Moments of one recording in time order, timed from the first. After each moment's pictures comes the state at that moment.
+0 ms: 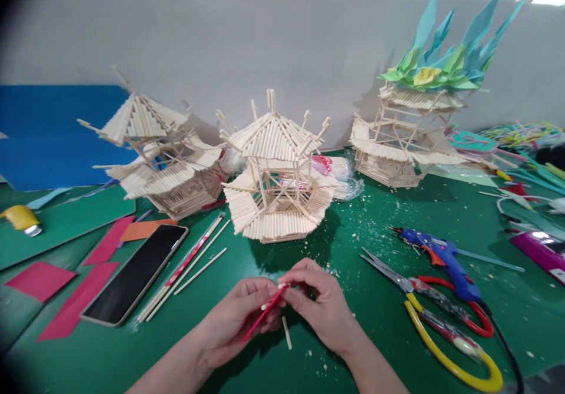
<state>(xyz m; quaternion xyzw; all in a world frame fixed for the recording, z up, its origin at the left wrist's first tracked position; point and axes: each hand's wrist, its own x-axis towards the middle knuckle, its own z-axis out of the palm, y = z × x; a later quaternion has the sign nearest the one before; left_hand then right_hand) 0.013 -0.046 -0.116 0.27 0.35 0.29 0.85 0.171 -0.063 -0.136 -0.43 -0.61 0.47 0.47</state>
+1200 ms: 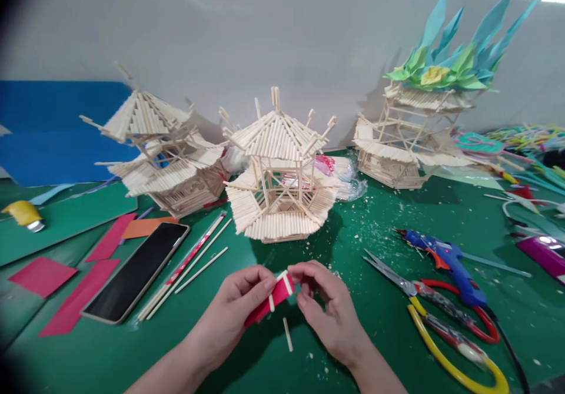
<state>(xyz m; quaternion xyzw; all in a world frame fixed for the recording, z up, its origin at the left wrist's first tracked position) 0.012 -0.047 -0.098 0.43 0.45 0.33 0.71 0.174 -0.071 -0.130 -0.44 -0.59 0.48 0.48</state>
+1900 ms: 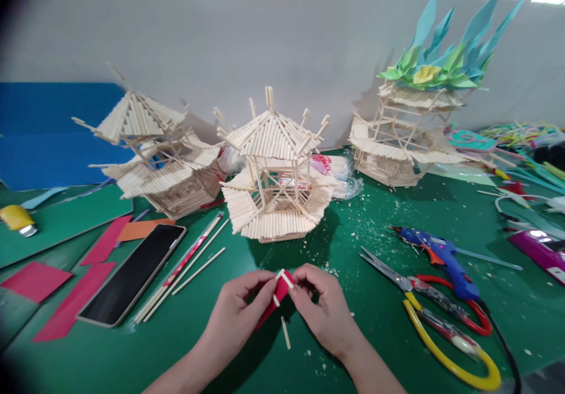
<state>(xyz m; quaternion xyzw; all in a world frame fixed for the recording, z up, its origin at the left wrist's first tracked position) 0.017 -0.050 -0.110 0.61 0.50 0.34 0.51 0.170 -0.067 -0.129 -0.49 -0.62 0.45 0.42</state>
